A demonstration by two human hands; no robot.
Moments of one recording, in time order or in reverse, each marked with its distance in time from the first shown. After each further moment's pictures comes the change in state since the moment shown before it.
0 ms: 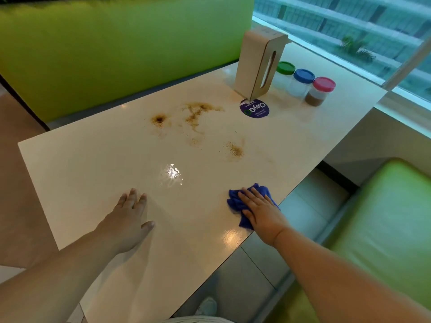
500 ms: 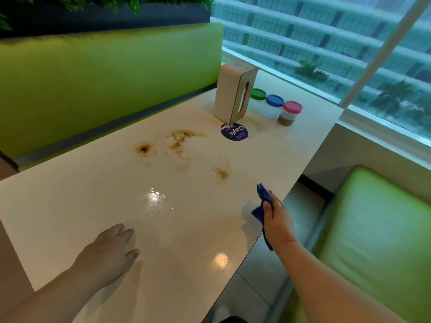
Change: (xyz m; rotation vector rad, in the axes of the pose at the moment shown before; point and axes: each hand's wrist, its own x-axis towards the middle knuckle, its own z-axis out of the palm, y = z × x) left_hand 0.005 -0.019 -0.025 -0.033 0.061 0.084; right_hand -0.007 -0.001 -0.035 0.574 0.615 0.428
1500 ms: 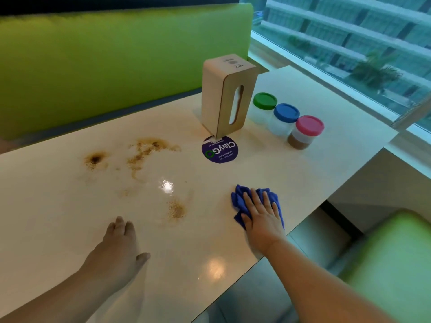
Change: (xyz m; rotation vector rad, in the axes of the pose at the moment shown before) left_hand 0.124 0.209 0.002 -0.020 -0.010 -0.294; right_hand 0.235 0.094 -0.011 -0.592 -0.433 -0.401
